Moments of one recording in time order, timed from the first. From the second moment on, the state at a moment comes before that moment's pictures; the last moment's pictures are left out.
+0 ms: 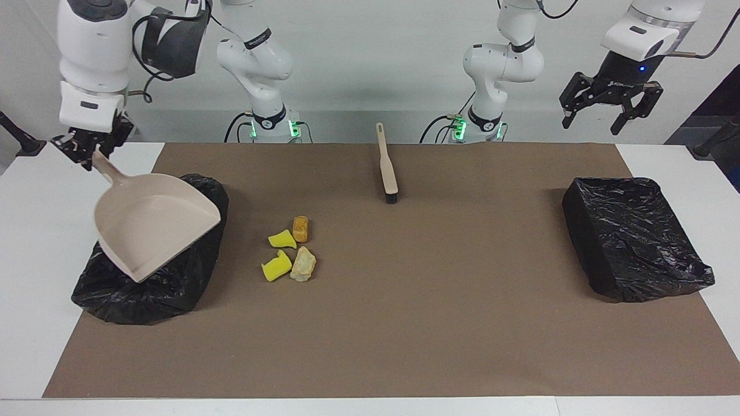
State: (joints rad) left arm -0.23 -0.05 0.15 -1.44 -0.03 1.49 0.13; right arm -0.25 -0.03 0.19 -1.71 -0.49 1.77 -0.86
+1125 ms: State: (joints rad) left arm -0.19 -0.06 0.15 -1.44 -0.03 1.44 0.16; right arm 0.32 0.26 0.19 -1.72 -0.07 1.99 0.49
